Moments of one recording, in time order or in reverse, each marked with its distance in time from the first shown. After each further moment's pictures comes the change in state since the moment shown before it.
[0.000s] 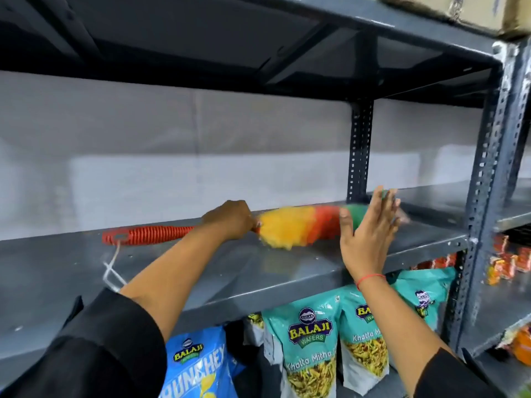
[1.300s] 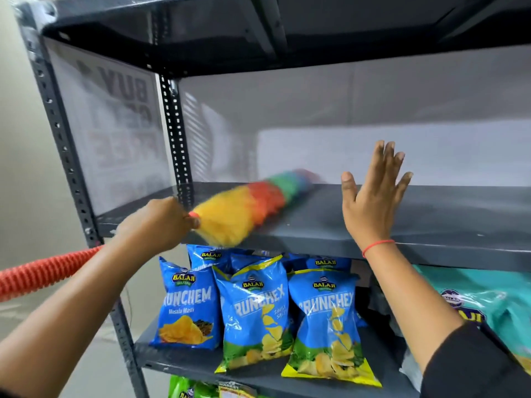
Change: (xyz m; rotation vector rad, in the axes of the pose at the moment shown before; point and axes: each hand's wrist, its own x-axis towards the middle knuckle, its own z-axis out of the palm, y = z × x) left_hand -0.288 -0.161 -0.120 0.248 0.322 -0.652; right_hand -0.092 -0.199 0.020 0.470 -0.261 -0.226
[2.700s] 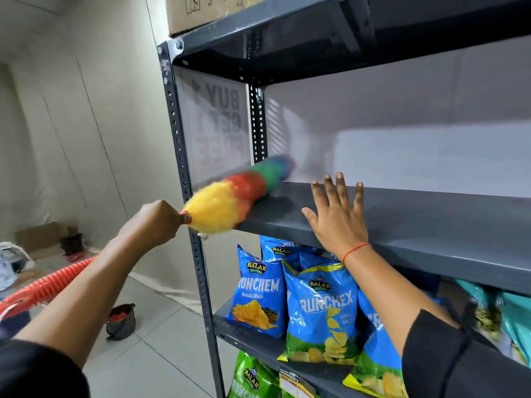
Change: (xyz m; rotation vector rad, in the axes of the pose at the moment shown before) left_hand -0.026 -0.124 -0.037 0.131 0.155 -0.417; right_hand -0.052 -0.097 0.085 -0.188 -0.469 -0.488
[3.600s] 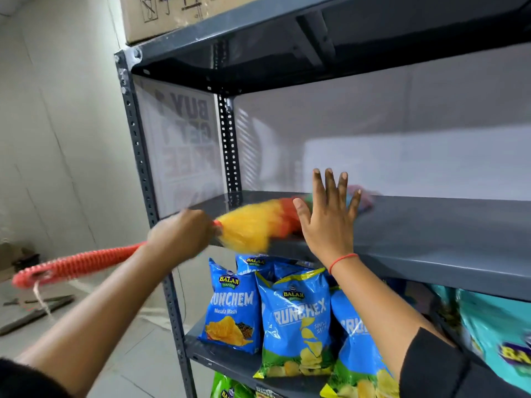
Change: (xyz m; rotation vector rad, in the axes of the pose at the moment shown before) left_hand -0.029 0.098 0.018 0.315 0.026 0.488; right_hand -0.004 0.022 -0.022 0.333 0.252 0.254
